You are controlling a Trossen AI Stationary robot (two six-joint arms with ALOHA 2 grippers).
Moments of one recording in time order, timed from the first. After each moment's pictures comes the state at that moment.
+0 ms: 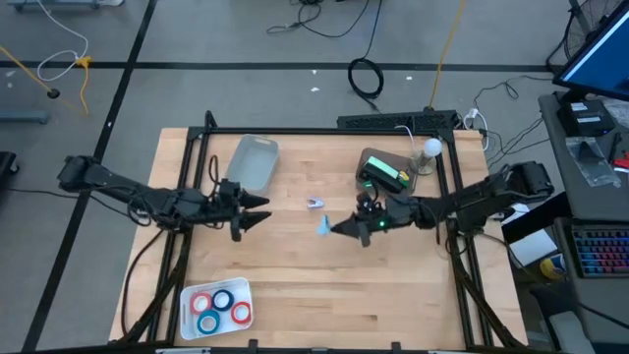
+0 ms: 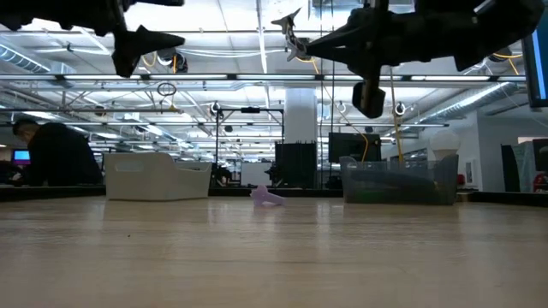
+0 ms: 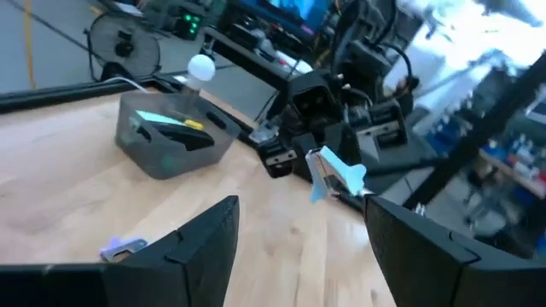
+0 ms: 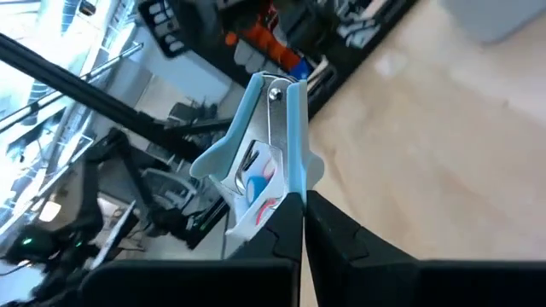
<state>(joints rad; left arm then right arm) -0.27 0.80 0.40 0.33 -0.39 -0.54 0.13 1.42 0.56 0.72 -0.03 0.94</state>
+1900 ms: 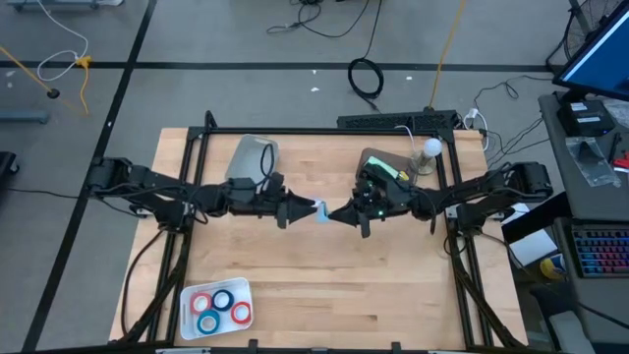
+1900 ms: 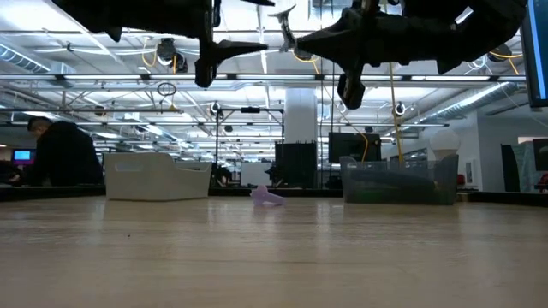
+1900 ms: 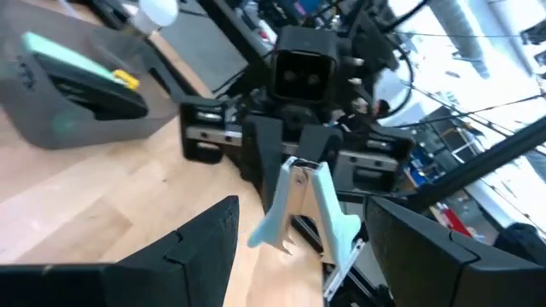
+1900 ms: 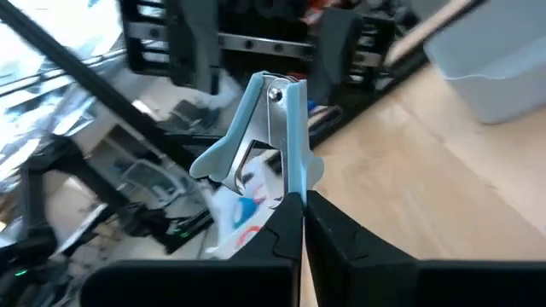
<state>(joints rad) -0.05 1.36 0.70 0.60 -0.06 -0.86 0.00 1.42 0.58 0.77 -0.14 0.74</state>
